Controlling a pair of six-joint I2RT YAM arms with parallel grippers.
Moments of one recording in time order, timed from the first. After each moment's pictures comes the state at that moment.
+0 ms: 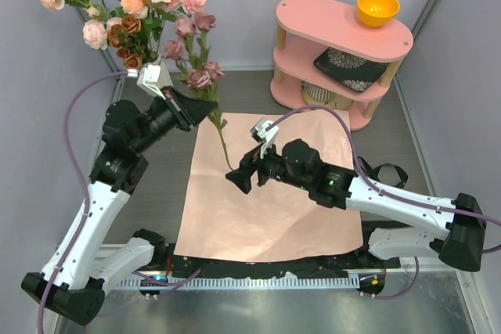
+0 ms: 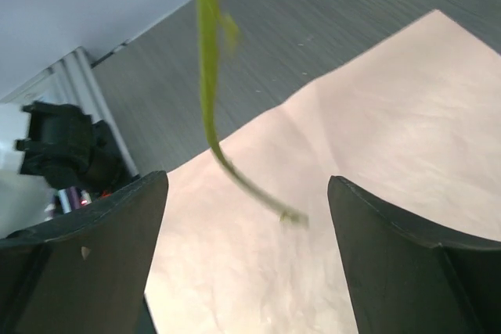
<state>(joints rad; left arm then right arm) -0.36 0.92 1.04 -0.06 0.46 -0.79 1.06 1.17 0.91 0.06 -0.04 0.26</state>
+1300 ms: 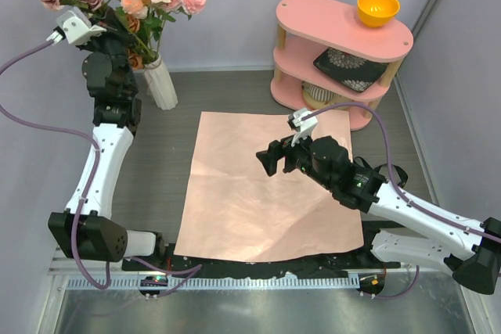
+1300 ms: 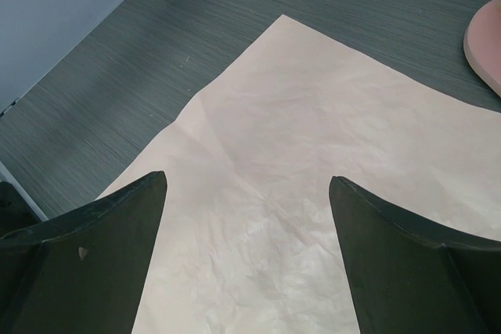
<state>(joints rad) -0.09 1.33 1.41 0.44 -0.44 -0.26 0.95 0.98 0.85 -0.10 0.23 0.26</state>
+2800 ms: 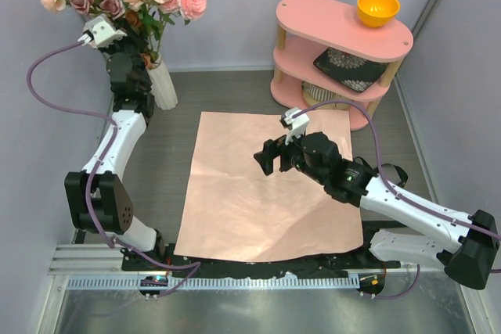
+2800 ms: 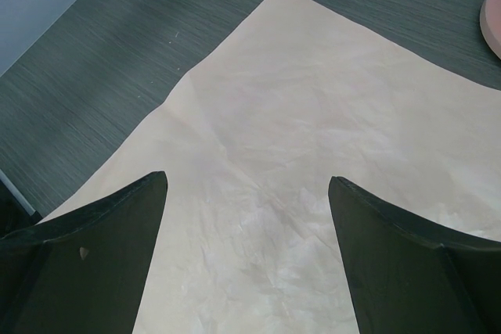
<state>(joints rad) -0.06 1.54 1.33 0.69 -0.46 -0.21 0.91 1.05 0.85 -0.10 0.17 0.26</state>
